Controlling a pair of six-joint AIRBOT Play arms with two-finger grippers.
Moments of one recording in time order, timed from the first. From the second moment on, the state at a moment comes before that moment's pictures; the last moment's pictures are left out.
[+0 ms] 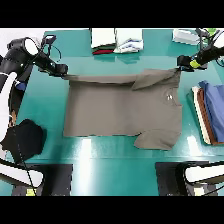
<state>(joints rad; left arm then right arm) -0.07 -1.64 1.68 1.40 -1.23 -1.46 -0.12 -1.58 1.72 -1.41 1.31 1.59</state>
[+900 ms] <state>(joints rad) -0.06 -1.62 1.43 1.23 -1.23 -1.40 -0.15 -1.44 1.29 -1.41 1.23 1.55</state>
